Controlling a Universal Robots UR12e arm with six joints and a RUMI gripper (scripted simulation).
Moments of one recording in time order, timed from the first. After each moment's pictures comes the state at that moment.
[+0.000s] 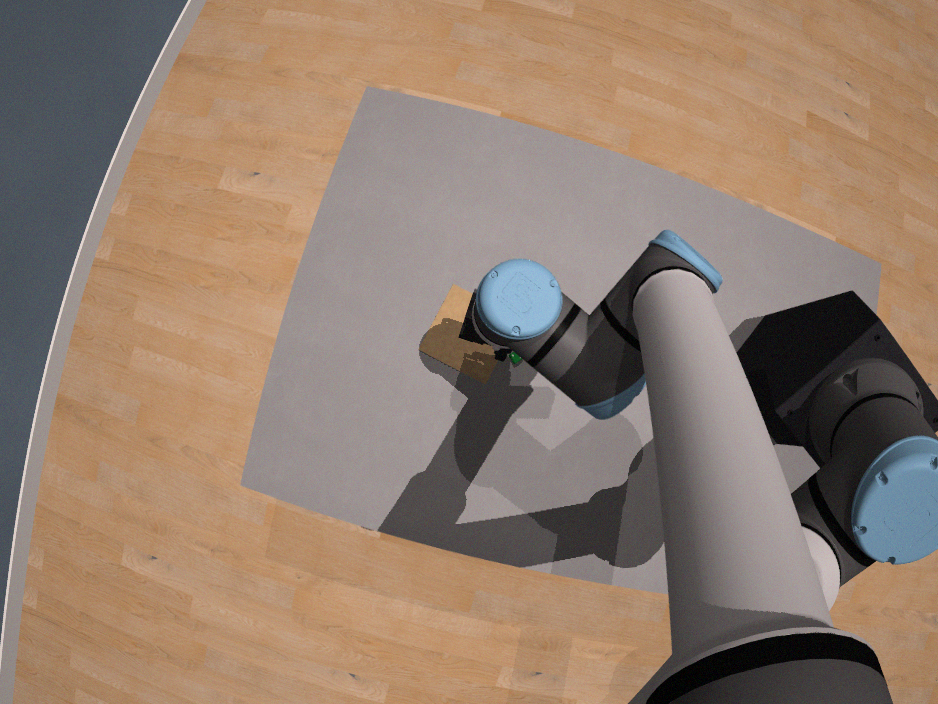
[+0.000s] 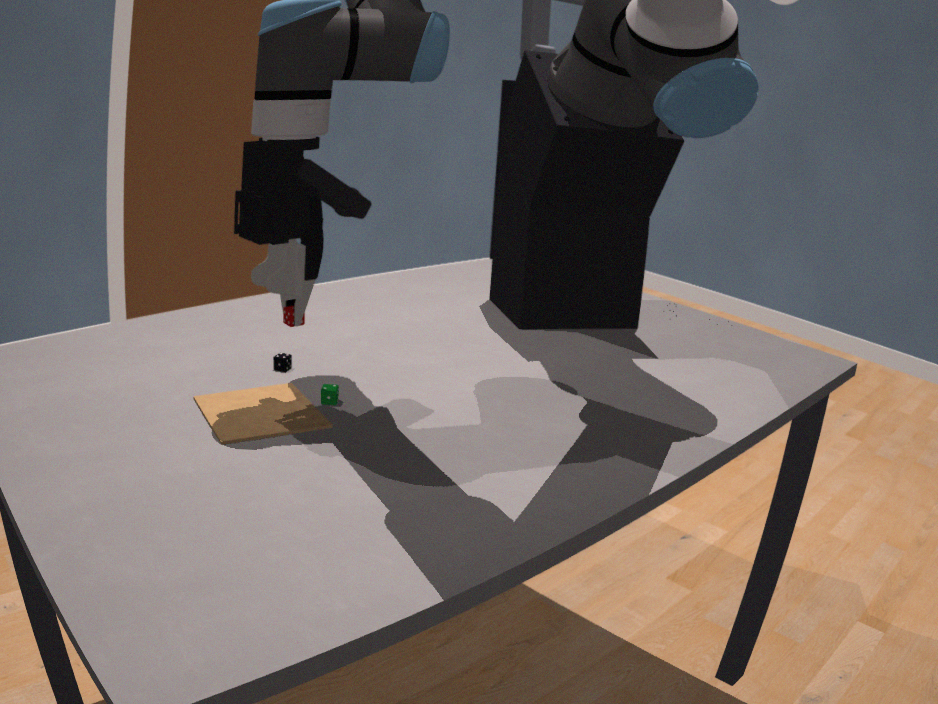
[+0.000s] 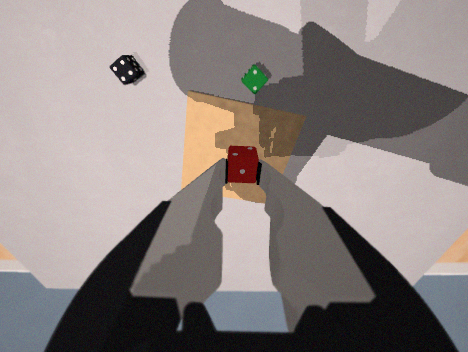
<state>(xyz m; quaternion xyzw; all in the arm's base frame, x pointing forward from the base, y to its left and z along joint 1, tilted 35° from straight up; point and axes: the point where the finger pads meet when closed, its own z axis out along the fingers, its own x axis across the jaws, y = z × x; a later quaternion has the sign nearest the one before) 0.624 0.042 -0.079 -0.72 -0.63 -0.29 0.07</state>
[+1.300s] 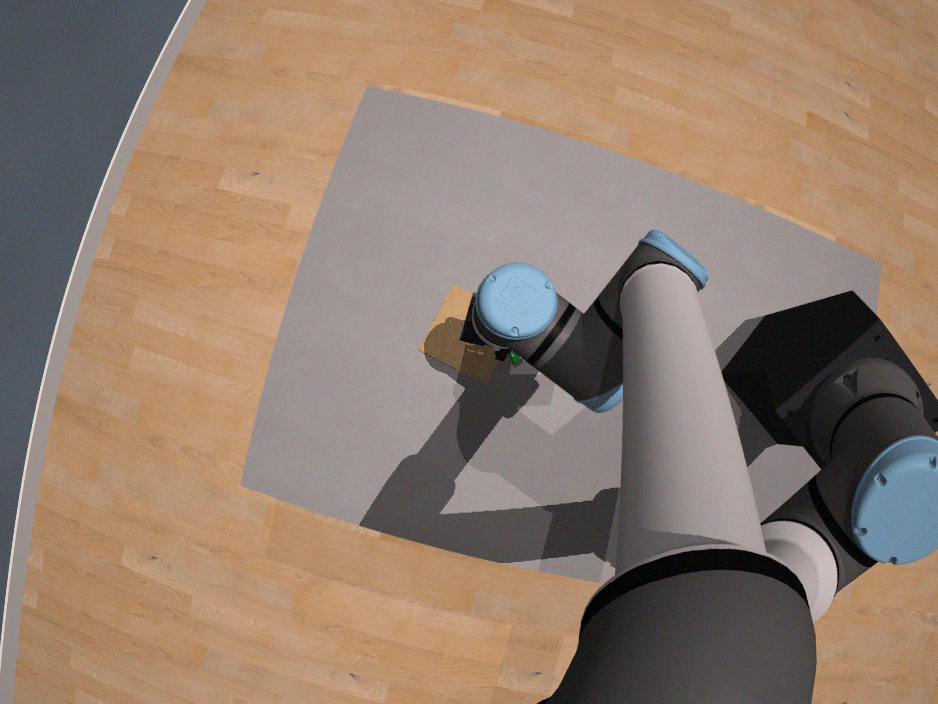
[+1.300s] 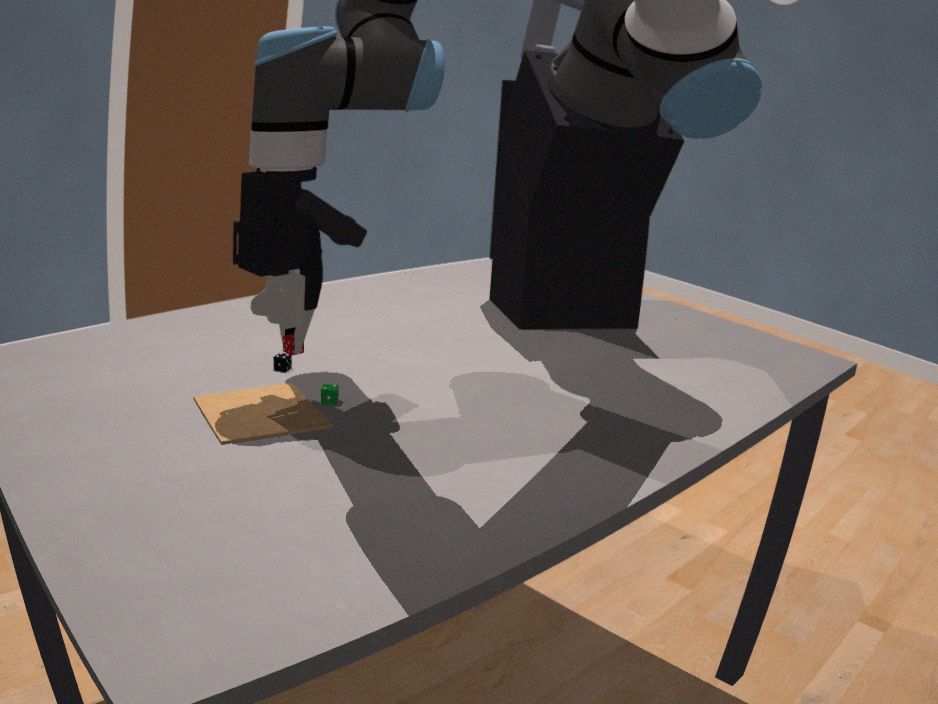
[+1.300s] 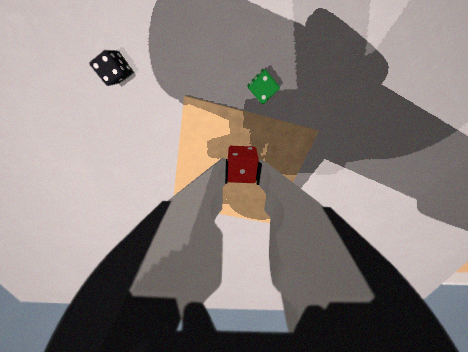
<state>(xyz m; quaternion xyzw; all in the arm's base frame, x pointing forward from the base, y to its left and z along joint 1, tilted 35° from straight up) 0.634 0.057 -0.111 -0.71 -0.64 -0.29 0.07</state>
